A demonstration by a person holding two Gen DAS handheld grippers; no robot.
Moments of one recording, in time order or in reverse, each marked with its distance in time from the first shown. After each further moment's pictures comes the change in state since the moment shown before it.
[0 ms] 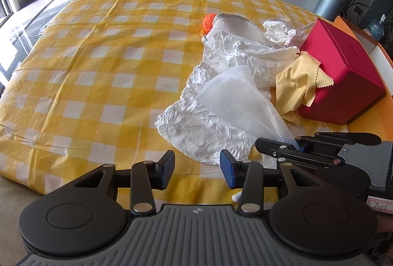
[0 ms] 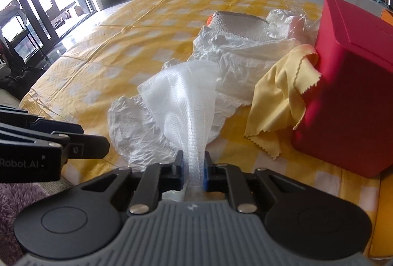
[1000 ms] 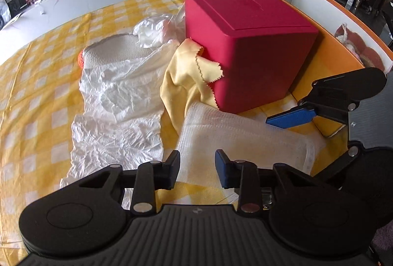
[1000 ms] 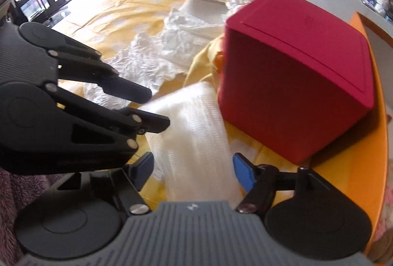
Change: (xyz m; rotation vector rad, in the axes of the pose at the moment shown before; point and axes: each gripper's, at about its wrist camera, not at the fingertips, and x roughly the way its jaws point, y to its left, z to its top) left arm 0.043 -0.113 0.010 0.425 -0.016 -0.142; right arm -0.046 -0.060 -0.022 -0.180 0.103 -0.019
